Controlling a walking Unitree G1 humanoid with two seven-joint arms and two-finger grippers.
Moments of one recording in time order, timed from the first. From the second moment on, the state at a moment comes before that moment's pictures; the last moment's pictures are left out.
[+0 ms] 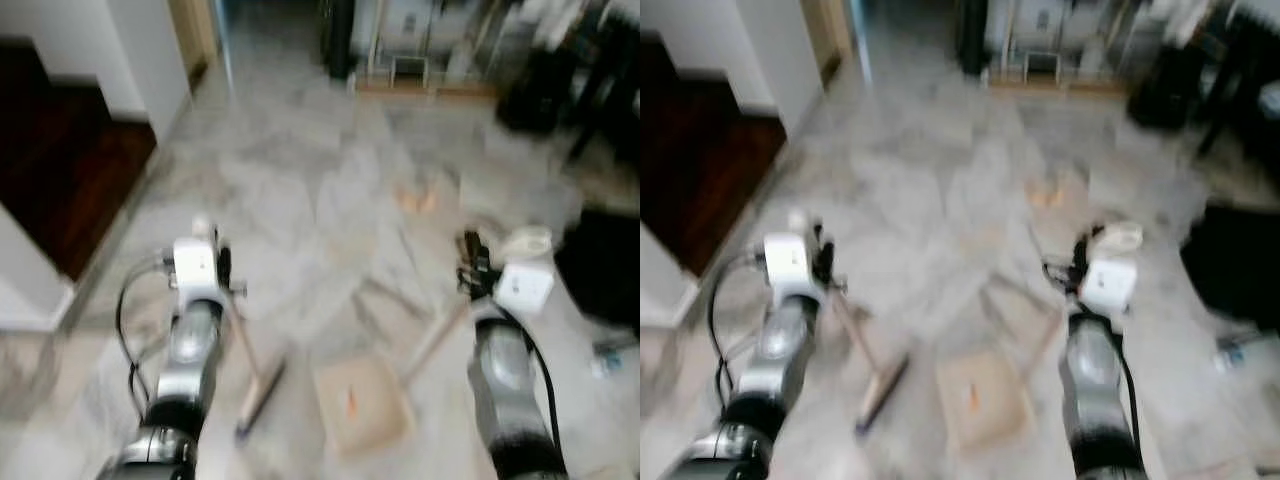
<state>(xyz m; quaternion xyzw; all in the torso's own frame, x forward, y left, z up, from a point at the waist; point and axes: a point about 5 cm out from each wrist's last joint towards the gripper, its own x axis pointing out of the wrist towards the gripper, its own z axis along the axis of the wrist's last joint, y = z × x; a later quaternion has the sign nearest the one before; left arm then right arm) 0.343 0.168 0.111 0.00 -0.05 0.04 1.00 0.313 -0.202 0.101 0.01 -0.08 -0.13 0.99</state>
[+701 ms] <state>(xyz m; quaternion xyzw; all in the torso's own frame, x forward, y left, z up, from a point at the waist) 0.346 0.154 0.112 -0.01 -0.05 0.01 1.00 0.309 -0.214 0.099 0.00 -0.08 -0.15 0.99</state>
